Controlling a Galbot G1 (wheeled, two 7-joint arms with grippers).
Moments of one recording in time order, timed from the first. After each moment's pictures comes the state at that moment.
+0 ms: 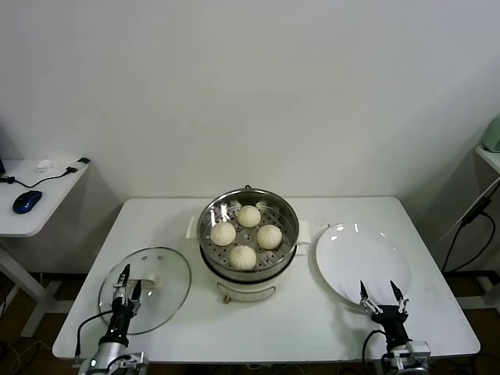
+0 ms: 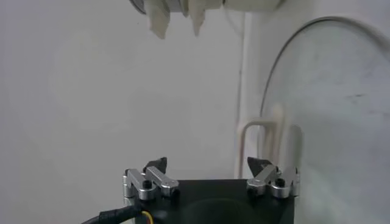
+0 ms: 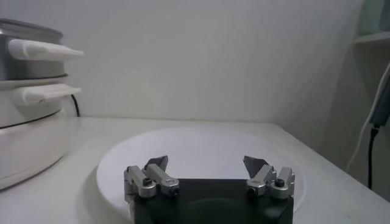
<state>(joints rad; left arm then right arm) 1.43 -1.29 -0.62 -1.47 1.25 -0.07 -0.47 -1.48 1.32 0.66 1.58 0.24 0.21 -0.08</state>
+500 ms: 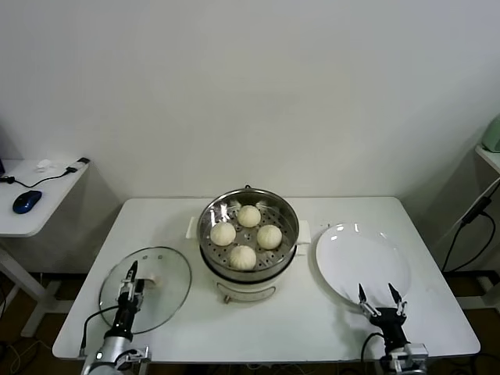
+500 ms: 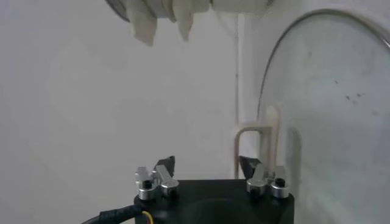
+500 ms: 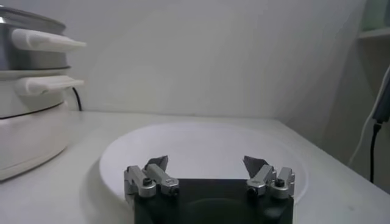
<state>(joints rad) 1.37 -1.29 -0.60 -1.39 1.32 -0.07 -0.49 -1.49 1.33 0.66 1.57 0.23 0.22 -0.09</state>
